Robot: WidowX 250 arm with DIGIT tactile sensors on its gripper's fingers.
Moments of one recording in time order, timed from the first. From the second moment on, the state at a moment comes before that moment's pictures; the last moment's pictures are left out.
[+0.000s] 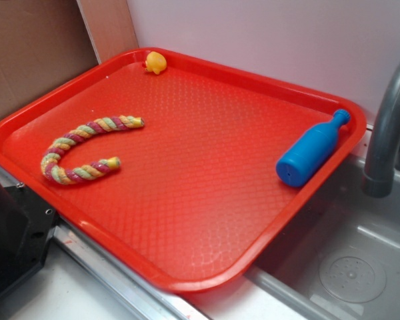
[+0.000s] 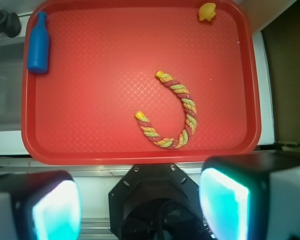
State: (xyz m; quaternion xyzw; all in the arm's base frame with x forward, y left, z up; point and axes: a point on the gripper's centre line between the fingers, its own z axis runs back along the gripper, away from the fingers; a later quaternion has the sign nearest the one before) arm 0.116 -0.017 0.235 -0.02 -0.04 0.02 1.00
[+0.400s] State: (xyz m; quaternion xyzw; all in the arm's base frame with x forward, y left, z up) arm 0.114 -0.017 0.229 -0.01 -0.03 0.02 1.00
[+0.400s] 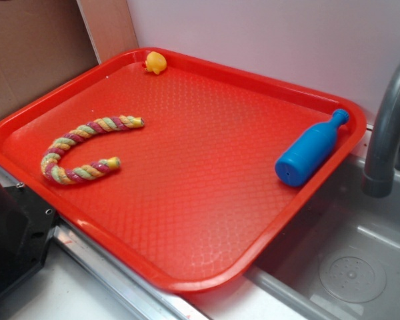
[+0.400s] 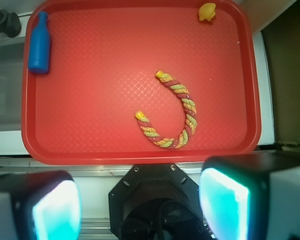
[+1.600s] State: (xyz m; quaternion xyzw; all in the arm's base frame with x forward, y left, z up) arm 0.121 0.076 0.026 0.05 0.02 0.28 0.96
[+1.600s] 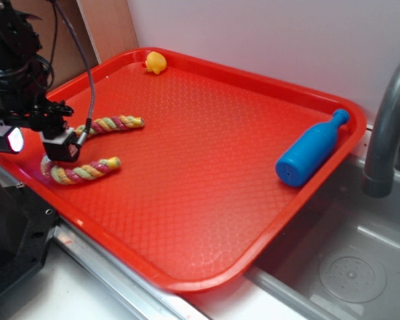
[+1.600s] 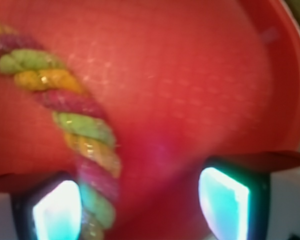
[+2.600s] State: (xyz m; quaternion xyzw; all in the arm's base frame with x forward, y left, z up) arm 0.141 0.067 0.007 0.06 0.04 0.26 0.96
